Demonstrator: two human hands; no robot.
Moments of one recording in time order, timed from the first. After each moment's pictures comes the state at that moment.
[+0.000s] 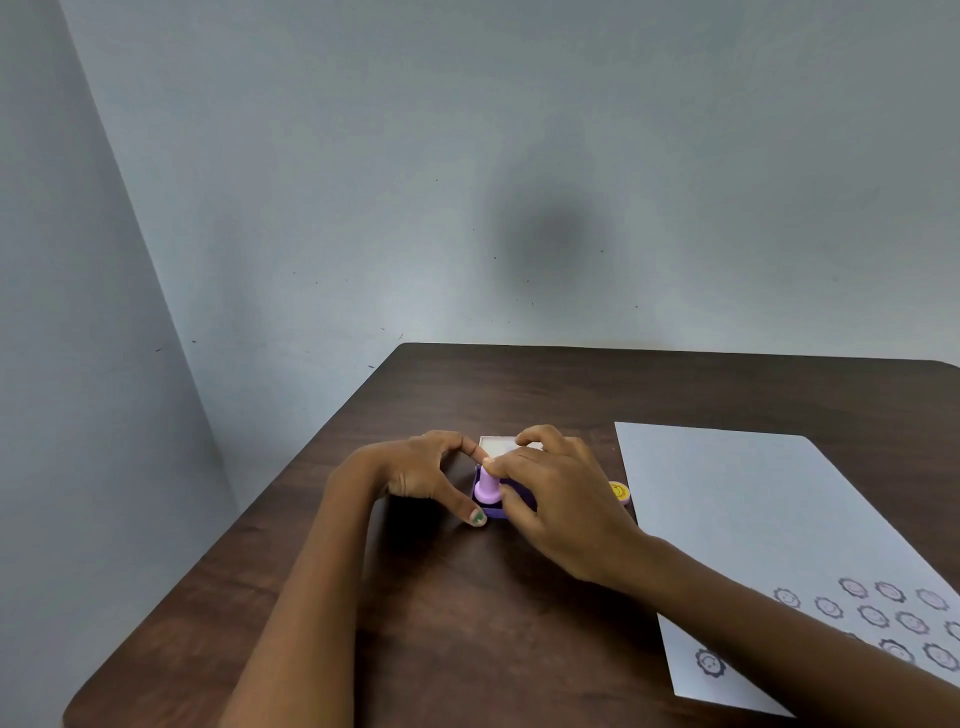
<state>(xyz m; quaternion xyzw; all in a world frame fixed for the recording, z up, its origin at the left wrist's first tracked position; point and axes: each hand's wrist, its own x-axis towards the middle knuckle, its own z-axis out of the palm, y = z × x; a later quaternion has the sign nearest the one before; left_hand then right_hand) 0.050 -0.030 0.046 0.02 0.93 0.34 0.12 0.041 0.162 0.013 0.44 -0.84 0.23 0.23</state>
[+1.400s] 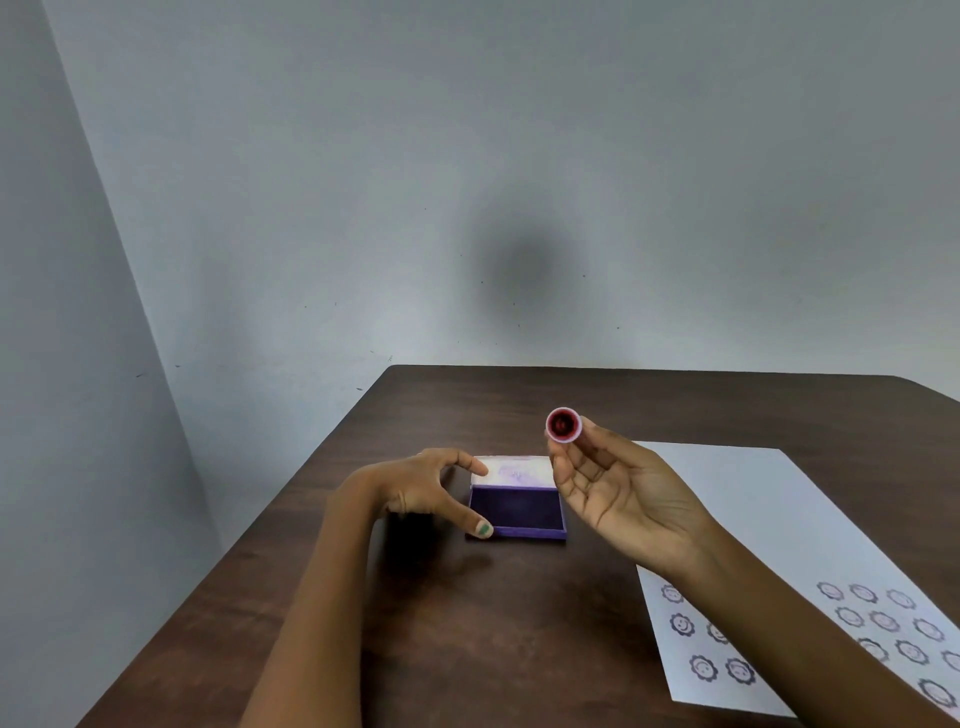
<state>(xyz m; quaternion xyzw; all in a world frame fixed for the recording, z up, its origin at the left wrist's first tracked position) 0.039 -0.035 0.039 0.01 0.93 0.35 0.14 0.047 0.200 0.056 0.03 -0.29 0.91 -0.31</state>
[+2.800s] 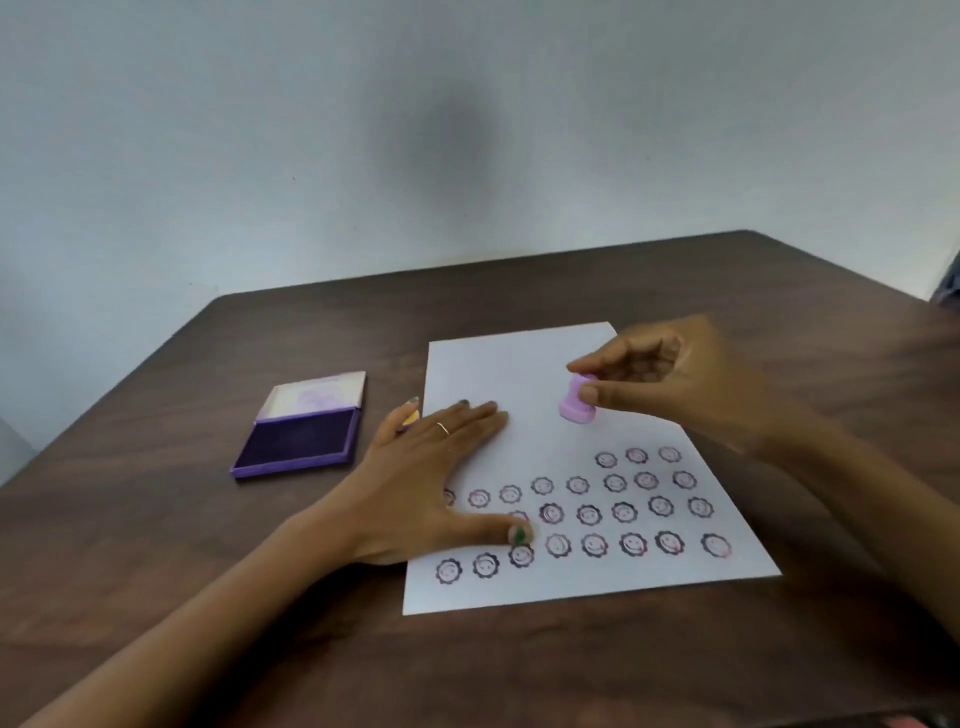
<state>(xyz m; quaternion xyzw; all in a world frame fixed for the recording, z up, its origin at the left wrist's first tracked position) 0.061 0.153 0.003 0.23 0.97 0.12 0.02 0.017 0.410 0.038 0.29 -0.76 0.58 0.03</state>
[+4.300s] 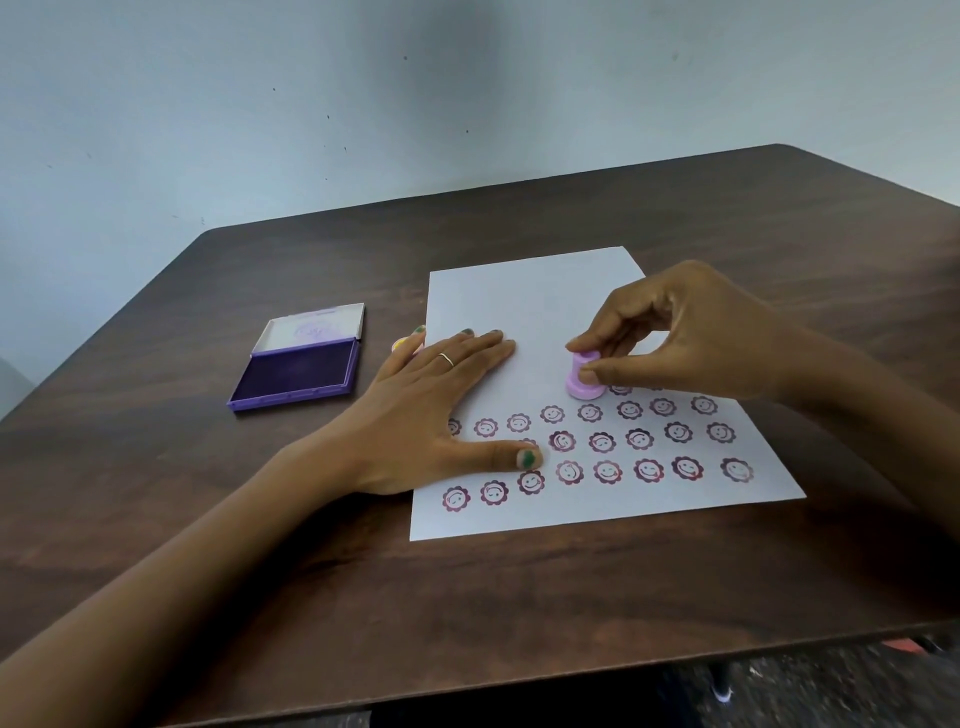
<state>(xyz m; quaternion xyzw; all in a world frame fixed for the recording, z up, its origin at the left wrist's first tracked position) 0.060 0.152 0.001 0.23 0.96 0.13 0.05 0.028 0.402 0.038 0.34 -0.86 0.38 -0.01</state>
